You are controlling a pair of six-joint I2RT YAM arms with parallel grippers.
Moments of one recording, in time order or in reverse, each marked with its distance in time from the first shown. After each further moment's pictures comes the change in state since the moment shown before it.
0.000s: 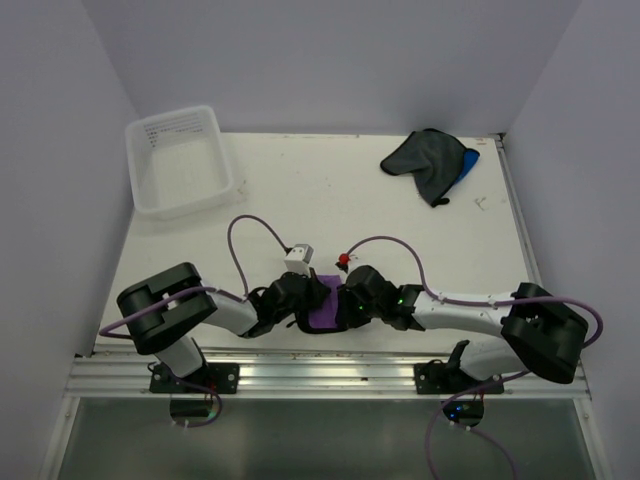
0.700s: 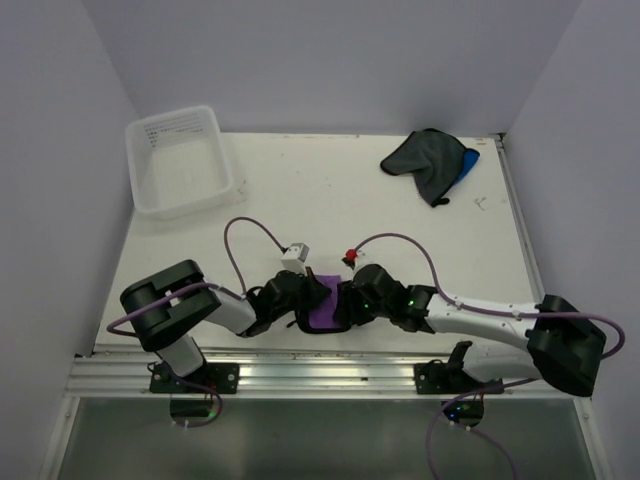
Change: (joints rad) left arm 0.040 0.021 -0.026 0.067 0.085 -0.064; right arm 0.005 -0.090 0.002 -0.048 0.014 0.026
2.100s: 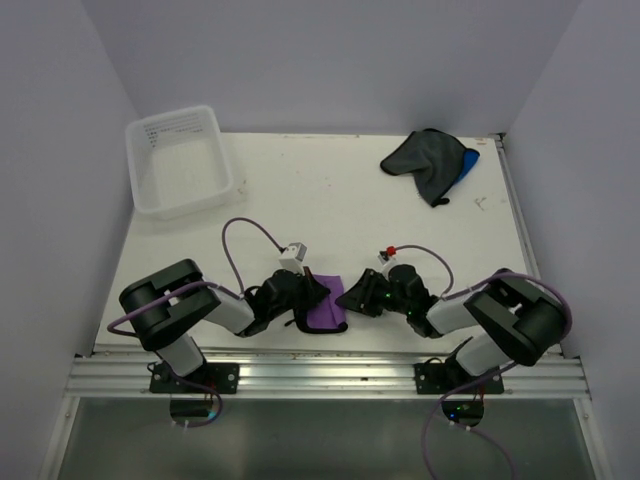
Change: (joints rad) left arm 0.026 -0.002 -0.015 0.015 0.039 -0.015; right arm -0.317 0.217 -0.343 0.844 -0.303 0.418
